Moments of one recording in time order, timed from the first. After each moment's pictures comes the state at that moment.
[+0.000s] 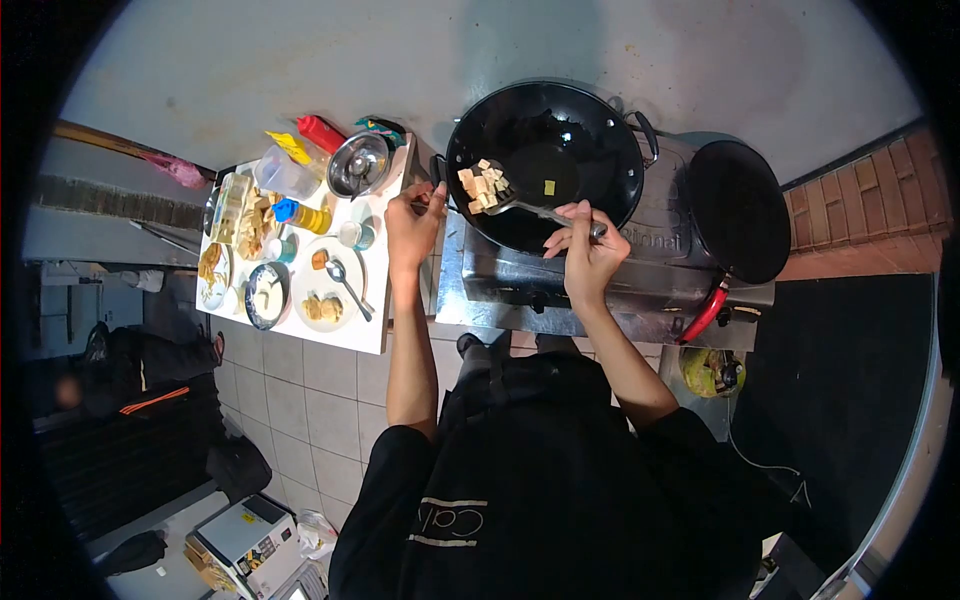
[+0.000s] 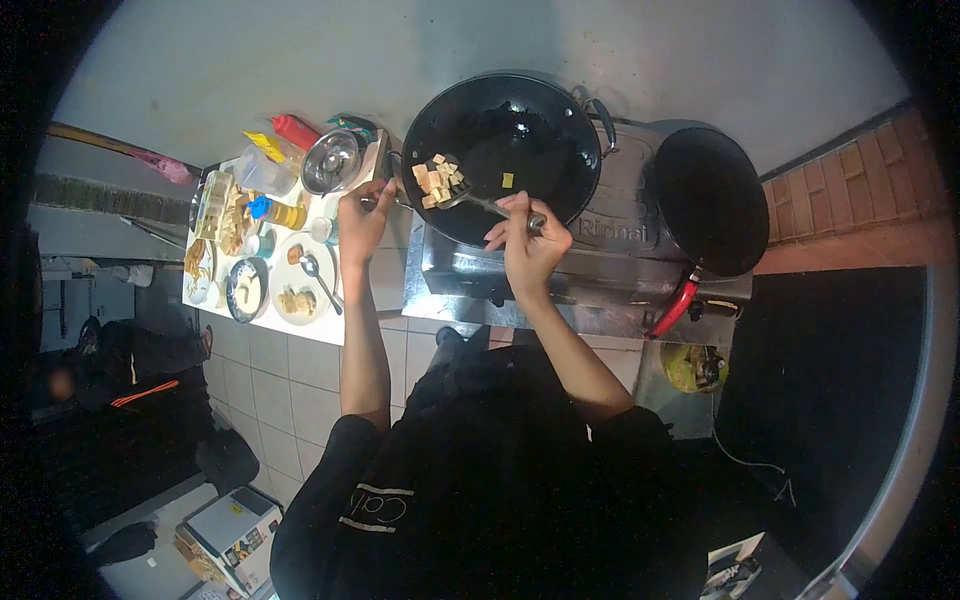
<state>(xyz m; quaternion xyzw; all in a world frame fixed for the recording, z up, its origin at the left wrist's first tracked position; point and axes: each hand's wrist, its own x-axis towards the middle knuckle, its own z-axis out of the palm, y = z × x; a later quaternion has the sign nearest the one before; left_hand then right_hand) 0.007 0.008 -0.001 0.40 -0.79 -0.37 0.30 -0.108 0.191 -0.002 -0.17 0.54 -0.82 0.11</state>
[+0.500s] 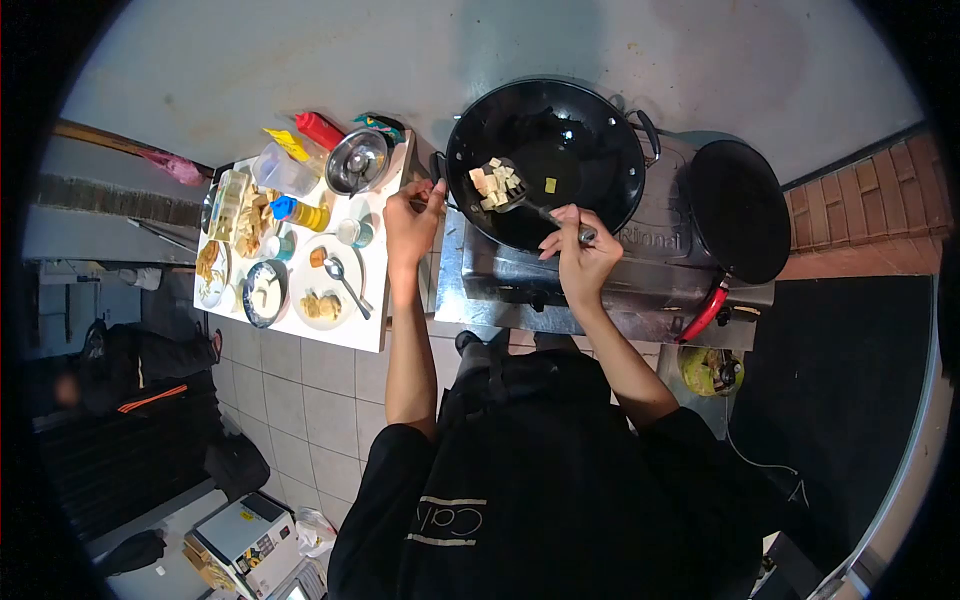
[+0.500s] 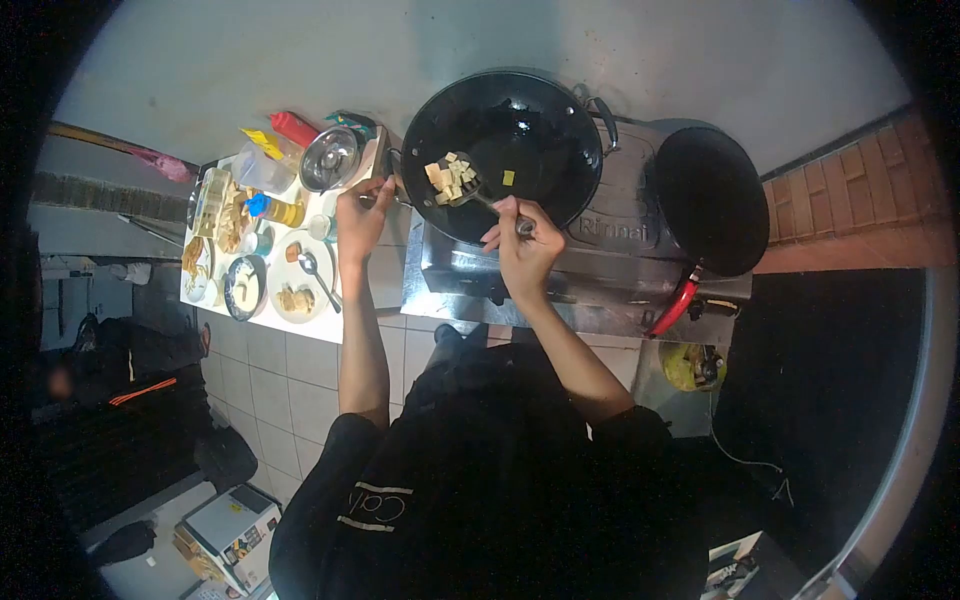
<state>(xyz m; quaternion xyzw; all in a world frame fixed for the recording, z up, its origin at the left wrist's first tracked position) 0.005 0.008 0.001 0.39 -0.78 -0.39 0.30 -0.107 0.190 -0.016 -0.21 0.56 -0.80 0.09</state>
